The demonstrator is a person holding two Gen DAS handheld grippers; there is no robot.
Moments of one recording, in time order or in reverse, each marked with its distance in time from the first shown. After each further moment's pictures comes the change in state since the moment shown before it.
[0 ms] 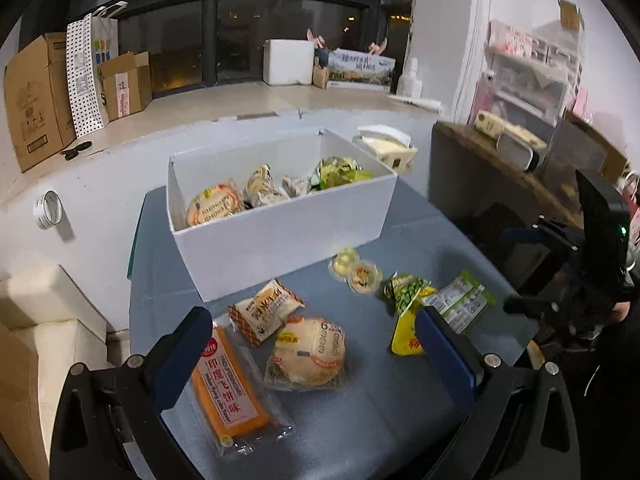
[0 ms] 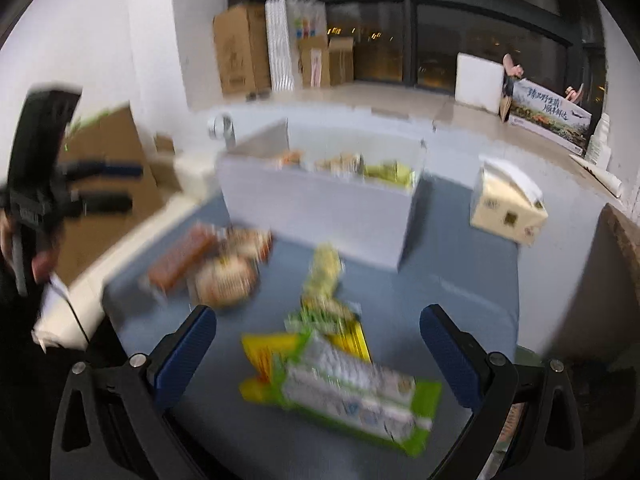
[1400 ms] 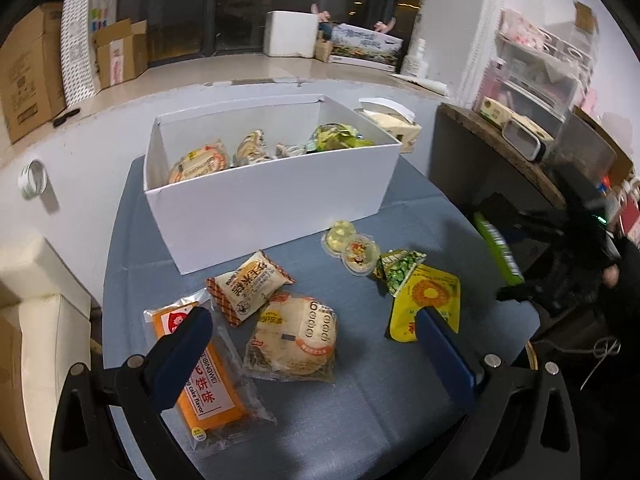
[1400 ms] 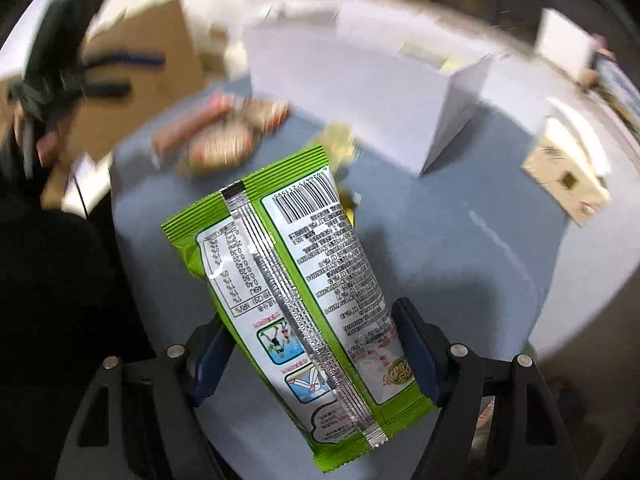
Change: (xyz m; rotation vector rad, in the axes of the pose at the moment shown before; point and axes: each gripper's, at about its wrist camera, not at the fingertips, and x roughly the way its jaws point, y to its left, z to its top) left arm 0.034 0.004 -0.012 -0.071 0.074 -0.024; right arm 0.023 -0.054 -0.025 -0.191 0.282 0.168
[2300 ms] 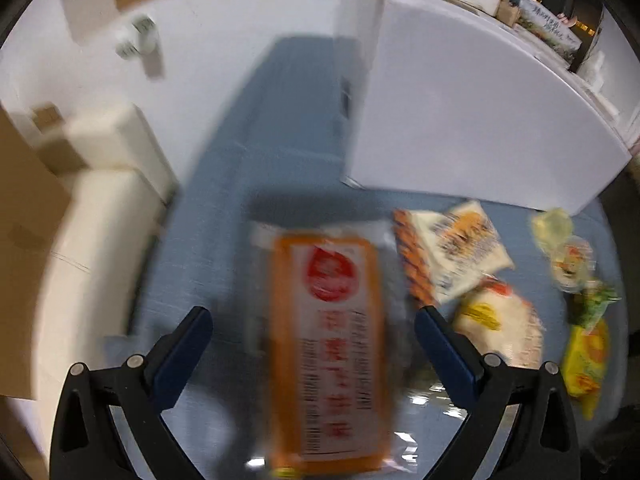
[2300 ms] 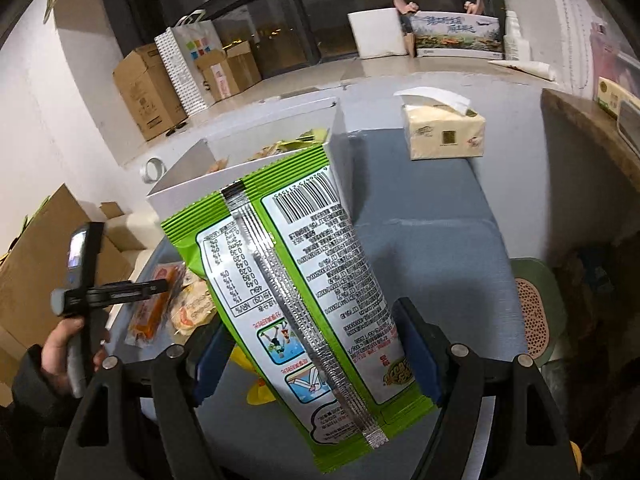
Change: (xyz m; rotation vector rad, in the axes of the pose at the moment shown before) left arm 0.100 0.107 -0.037 -0.390 0.231 0.302; right arm -0.019 0.033 0.001 0.610 -0.326 -0.204
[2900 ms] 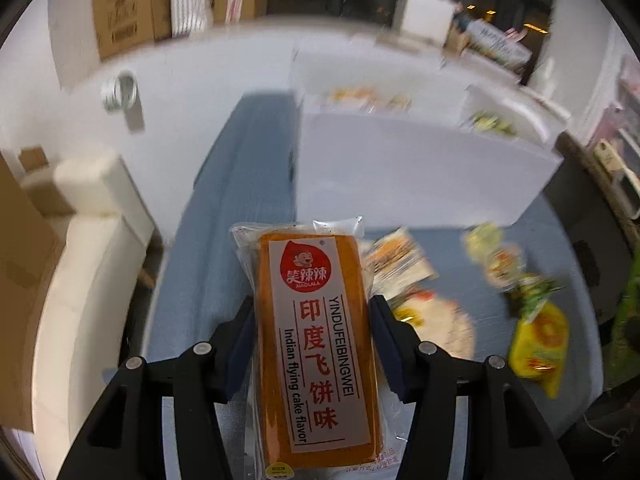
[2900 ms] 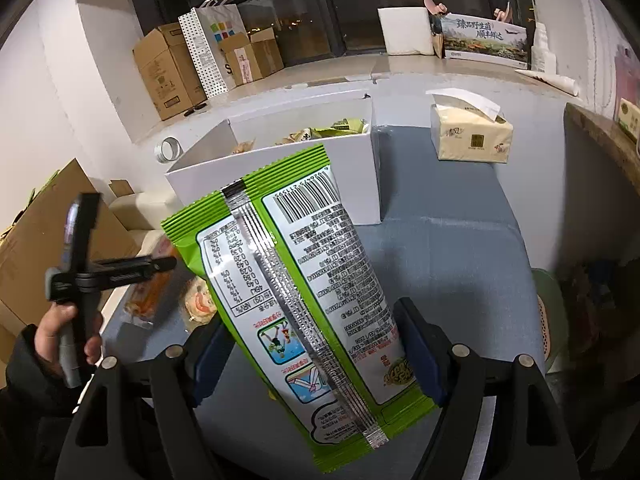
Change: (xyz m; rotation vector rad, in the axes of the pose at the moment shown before) left arm -0.074 -0.020 -0.018 0.110 -0.193 -0.048; right arm 0.011 0.021 -0.002 -0.076 0.024 0.022
